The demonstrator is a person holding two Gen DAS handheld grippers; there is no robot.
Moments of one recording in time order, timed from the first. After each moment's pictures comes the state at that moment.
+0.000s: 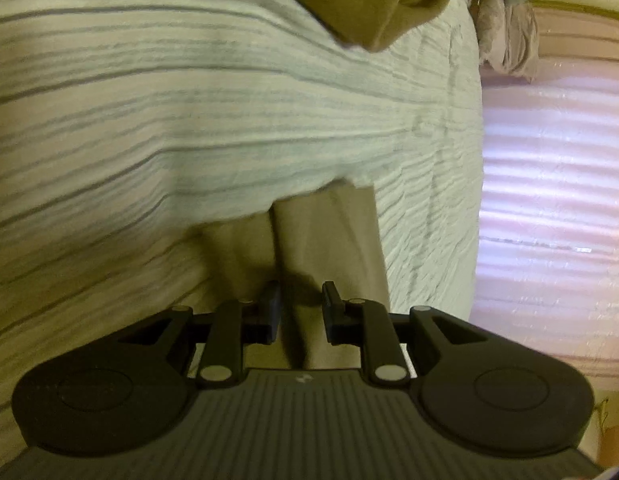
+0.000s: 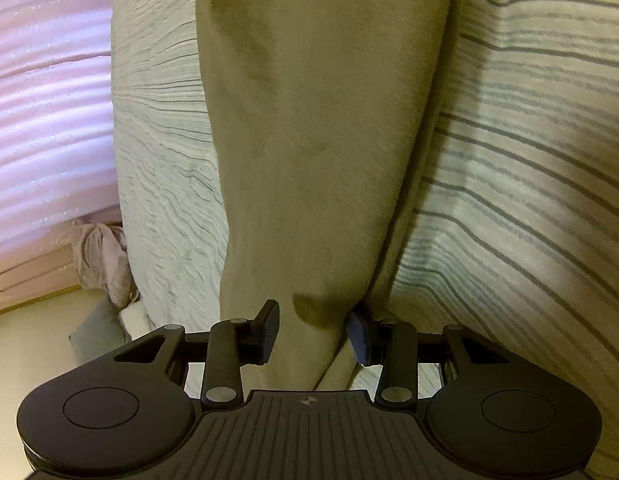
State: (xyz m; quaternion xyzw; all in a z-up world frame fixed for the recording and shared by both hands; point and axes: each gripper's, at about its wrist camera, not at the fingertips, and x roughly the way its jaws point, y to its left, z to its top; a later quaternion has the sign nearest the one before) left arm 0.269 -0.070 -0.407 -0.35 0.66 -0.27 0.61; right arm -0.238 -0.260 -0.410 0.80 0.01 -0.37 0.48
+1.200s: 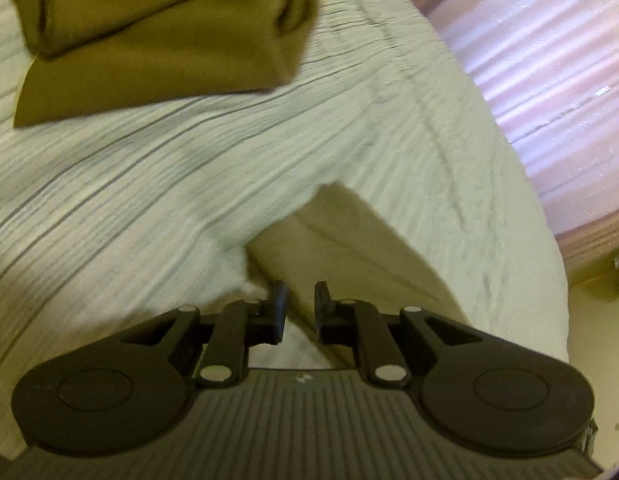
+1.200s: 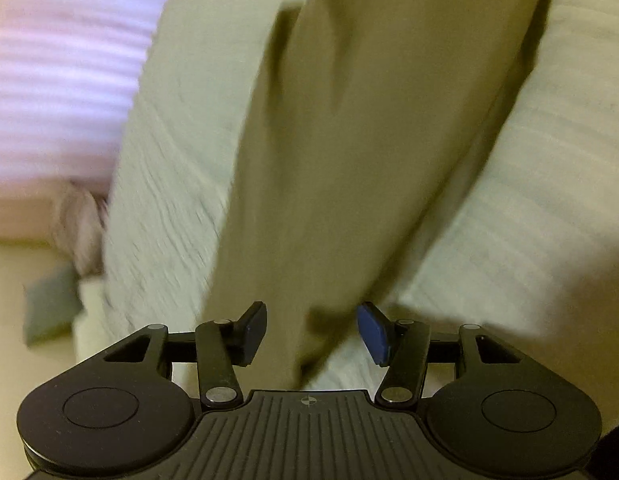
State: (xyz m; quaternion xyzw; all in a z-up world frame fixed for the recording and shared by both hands) left arm 0.245 -0.052 -0.331 -0.10 0.57 -0.38 0.72; right arm -0.294 -0.250 -0.350 0.70 0.06 -0.43 0.57
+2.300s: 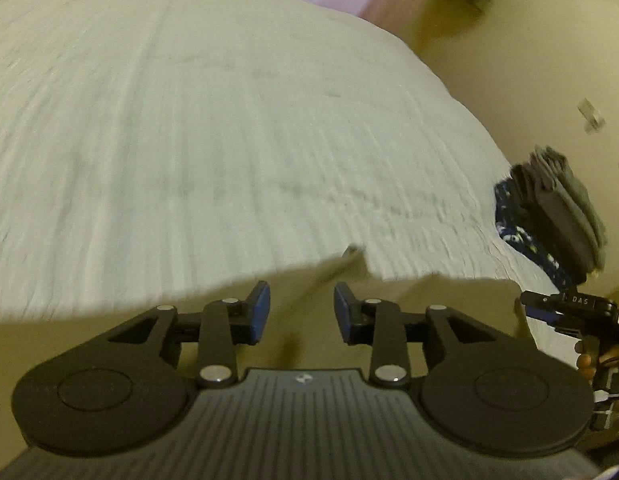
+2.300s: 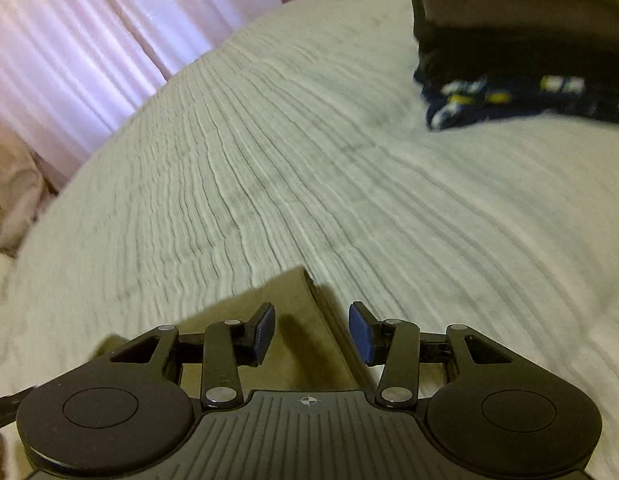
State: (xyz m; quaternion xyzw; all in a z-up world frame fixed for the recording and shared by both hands) left arm -0.120 -0.375 -0.274 0.17 0.43 -0.68 0.57; right arm -0.555 -0.446 -0.309 0.47 0.18 -0.53 0.69
